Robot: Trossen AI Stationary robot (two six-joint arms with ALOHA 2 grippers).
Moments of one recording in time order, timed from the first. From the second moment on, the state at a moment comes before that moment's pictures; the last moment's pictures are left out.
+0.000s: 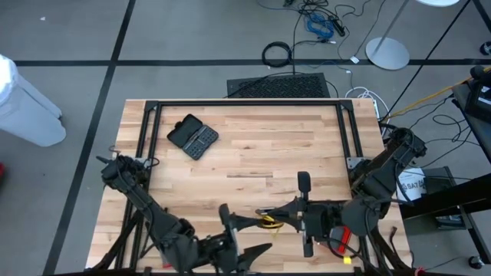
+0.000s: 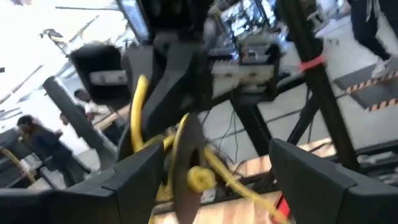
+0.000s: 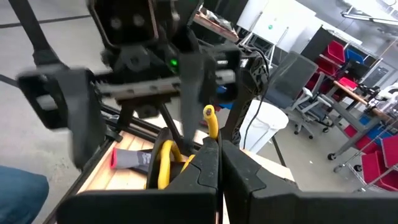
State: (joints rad) left arm -0.74 1.93 1.82 0.29 -0.98 0.62; right arm 0.75 1.53 1.69 -0.36 0.73 -0.26
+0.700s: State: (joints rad) left arm -0.73 1.93 1.82 0.22 -1.00 0.59; right arm 0.76 1.53 1.69 -0.37 0.74 -0.25
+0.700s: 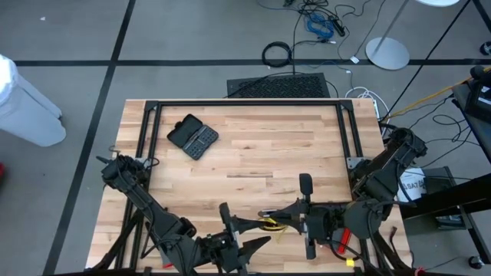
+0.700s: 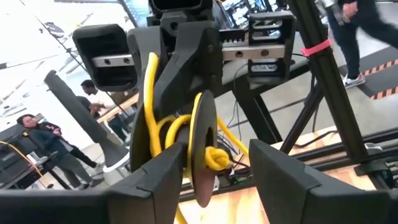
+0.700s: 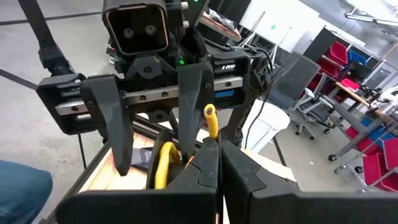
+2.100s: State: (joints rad) left arm -0.73 1.93 1.82 0.18 -1.02 0.67; right arm 0.76 1.53 1.69 -0.46 0.69 -0.17
